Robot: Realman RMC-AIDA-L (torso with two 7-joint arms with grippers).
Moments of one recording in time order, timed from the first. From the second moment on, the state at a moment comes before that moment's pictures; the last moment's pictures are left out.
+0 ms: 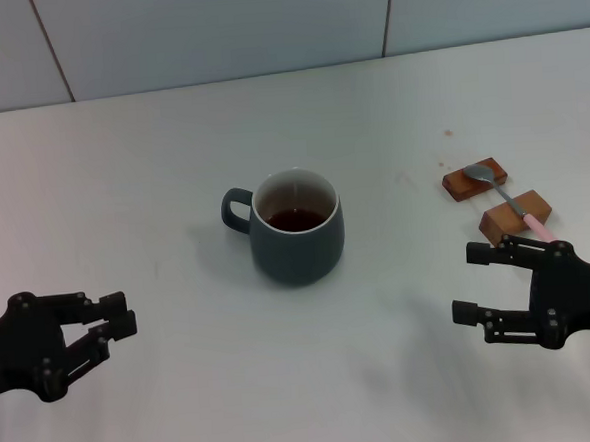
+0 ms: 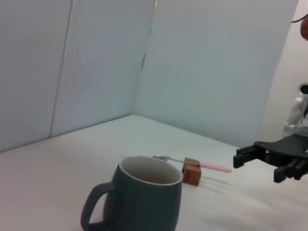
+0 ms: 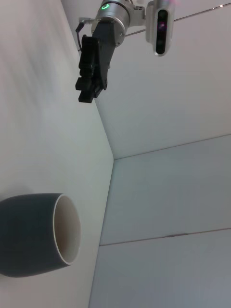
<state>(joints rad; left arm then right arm) -0.45 -1.98 0.43 0.45 2.16 1.76 -1.10 0.34 2.05 -0.47 -0.53 -2.06 -1.70 1.03</state>
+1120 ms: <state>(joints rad) -0.46 -1.99 0.43 0.50 2.15 1.77 -1.03 0.21 2.06 0.05 -0.16 -1.92 -1.96 1.36</state>
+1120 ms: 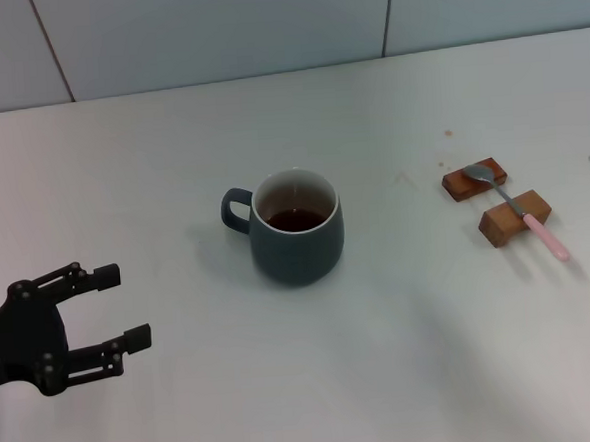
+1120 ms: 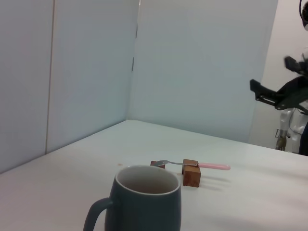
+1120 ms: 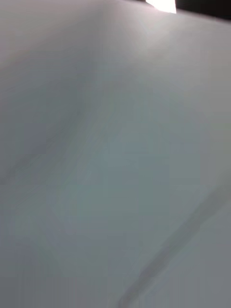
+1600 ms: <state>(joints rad) -0.47 -1.98 0.43 0.51 2.15 1.78 -1.00 0.13 2.08 0.16 -0.08 -1.93 -1.74 1.85</state>
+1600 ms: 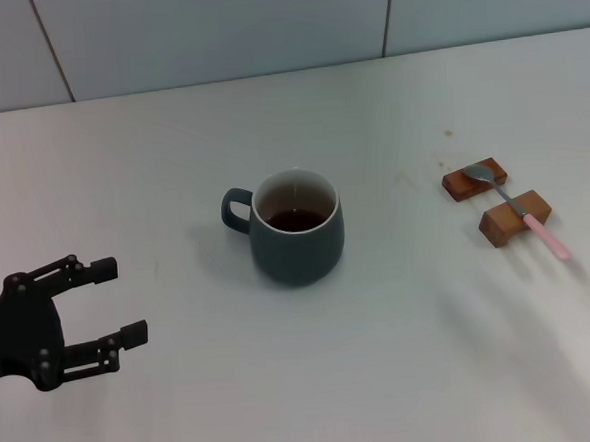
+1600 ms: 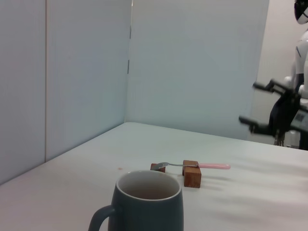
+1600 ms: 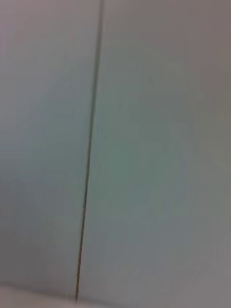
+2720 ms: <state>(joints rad) -0.47 -1.98 0.42 0.52 2.13 1.79 -1.00 0.15 2.06 0.09 -0.11 -2.00 -1.48 2.01</state>
